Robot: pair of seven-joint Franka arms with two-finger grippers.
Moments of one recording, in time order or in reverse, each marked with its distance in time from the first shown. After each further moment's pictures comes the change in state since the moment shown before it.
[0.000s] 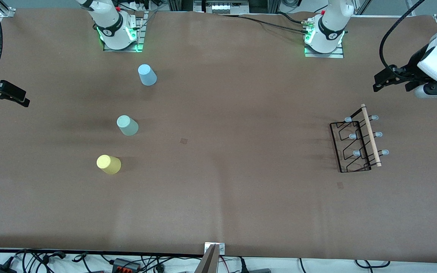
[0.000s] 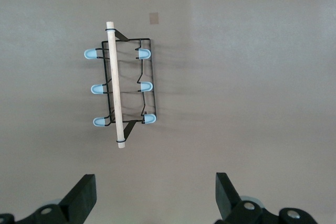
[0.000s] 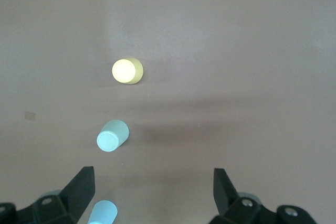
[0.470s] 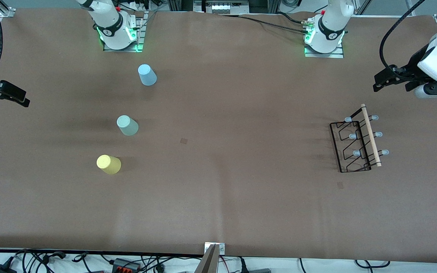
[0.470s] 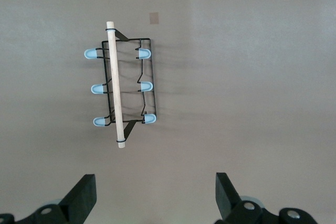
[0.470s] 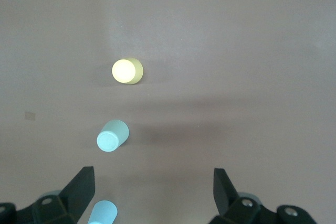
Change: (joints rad) left arm 0.000 0.000 0.000 0.000 0.000 0.000 0.000; right arm 0.000 0.000 0.000 0.000 0.000 0.001 0.000
